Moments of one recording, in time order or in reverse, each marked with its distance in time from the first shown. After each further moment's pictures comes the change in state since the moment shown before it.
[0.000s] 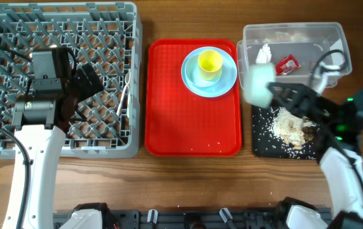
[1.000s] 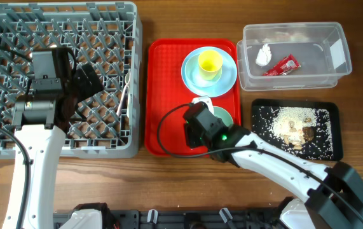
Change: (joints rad) left arm 0.000 0.001 0.000 0.000 0.000 0.000; right arm 1.117 0.316 0.284 -0.991 1.516 -0.415
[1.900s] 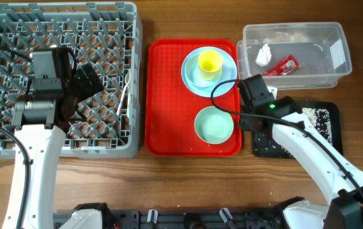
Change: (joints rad) left arm 0.000 0.001 0.000 0.000 0.000 0.000; right arm -0.428 -0.093 0.082 -0.458 0.113 0.023
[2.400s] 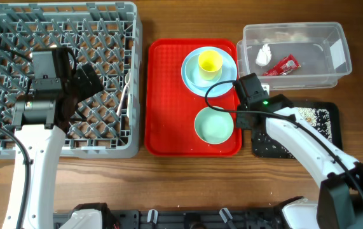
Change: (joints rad) left arm 0.000 0.000 0.000 0.000 0.000 0.000; right arm 0.000 0.090 -0.002 0.077 0.015 -0.086
